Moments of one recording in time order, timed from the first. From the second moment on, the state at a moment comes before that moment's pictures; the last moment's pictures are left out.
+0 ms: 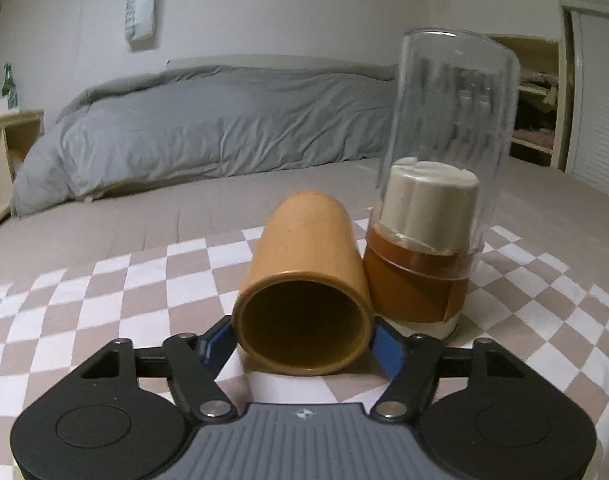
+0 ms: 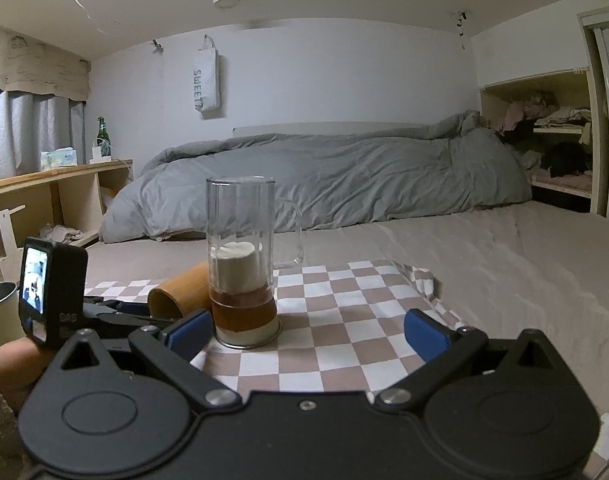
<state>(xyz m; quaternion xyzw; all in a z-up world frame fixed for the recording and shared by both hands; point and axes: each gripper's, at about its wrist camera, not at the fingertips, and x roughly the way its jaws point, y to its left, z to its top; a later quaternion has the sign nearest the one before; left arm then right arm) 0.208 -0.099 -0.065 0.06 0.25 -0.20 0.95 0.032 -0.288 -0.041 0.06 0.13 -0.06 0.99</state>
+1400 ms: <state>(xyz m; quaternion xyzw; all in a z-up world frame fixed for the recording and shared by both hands) 0.066 -0.029 -0.073 0.10 0.21 -0.24 0.94 0.178 -0.206 -0.036 0.08 0.24 0.12 0.96</state>
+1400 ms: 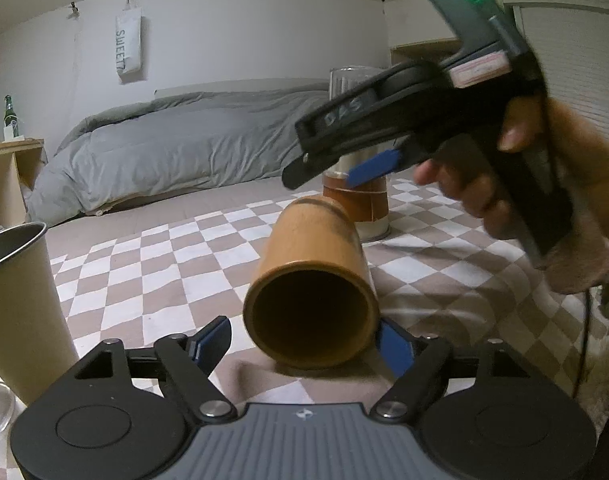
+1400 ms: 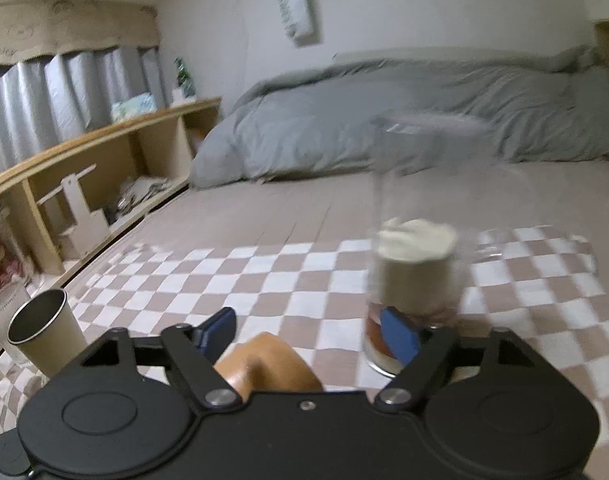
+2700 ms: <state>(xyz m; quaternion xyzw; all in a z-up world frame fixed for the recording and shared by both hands) 0.089 -0.004 -0.077 0.02 0.23 -0.13 0.96 0.106 -0.252 -0.072 0.23 0.22 0.18 0.93</state>
